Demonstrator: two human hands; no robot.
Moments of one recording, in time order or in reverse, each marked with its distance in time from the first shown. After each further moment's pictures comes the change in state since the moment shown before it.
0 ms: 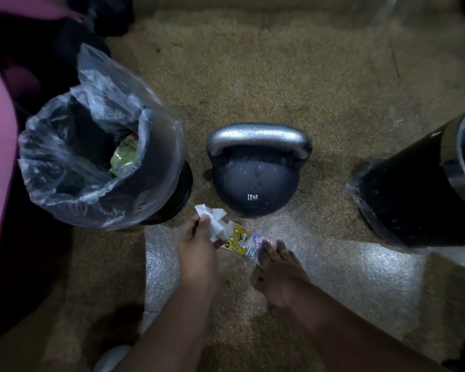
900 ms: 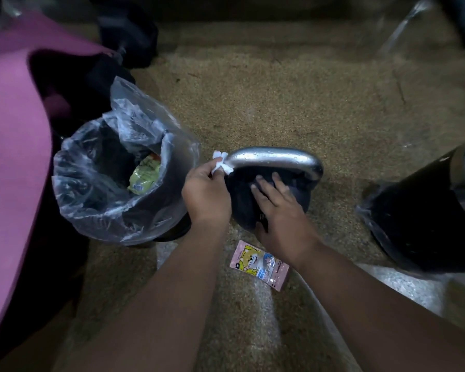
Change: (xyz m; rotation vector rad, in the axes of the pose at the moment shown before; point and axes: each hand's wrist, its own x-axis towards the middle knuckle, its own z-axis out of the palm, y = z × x) left_hand 0.046 0.086 0.063 0.522 0.030 0.535; right_hand 0.019 -0.030 -0.129 -0.039 0.708 -0.314
